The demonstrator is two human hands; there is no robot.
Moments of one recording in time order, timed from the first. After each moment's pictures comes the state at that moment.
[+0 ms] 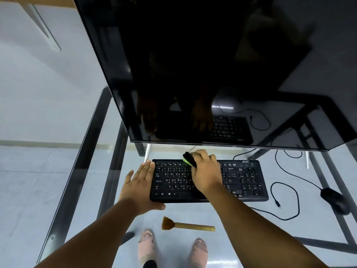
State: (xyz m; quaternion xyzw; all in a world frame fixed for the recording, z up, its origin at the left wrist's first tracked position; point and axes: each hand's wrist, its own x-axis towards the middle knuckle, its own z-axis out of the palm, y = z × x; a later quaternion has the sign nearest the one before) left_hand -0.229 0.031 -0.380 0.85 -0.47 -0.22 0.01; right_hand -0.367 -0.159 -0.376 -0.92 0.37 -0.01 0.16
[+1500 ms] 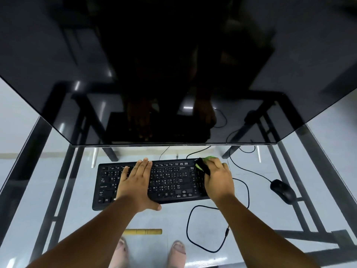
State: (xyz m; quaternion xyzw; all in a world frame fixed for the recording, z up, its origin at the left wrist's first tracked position) left_hand -0.333 -0.086 -0.372 0.84 -0.49 -0.20 -0.06; right_hand -0.537 -0.263 -0.385 -0.89 0.44 -0.08 0.13
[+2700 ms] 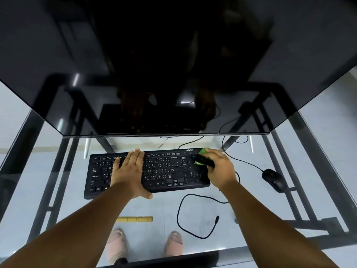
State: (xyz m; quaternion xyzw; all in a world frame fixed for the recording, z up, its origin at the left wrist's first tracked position) left_hand -0.342 -0.096 -0.362 0.86 -0.46 -0.21 -0.11; right_hand -0.568 -0.287 -0.381 -0.87 0.41 -0.12 0.23
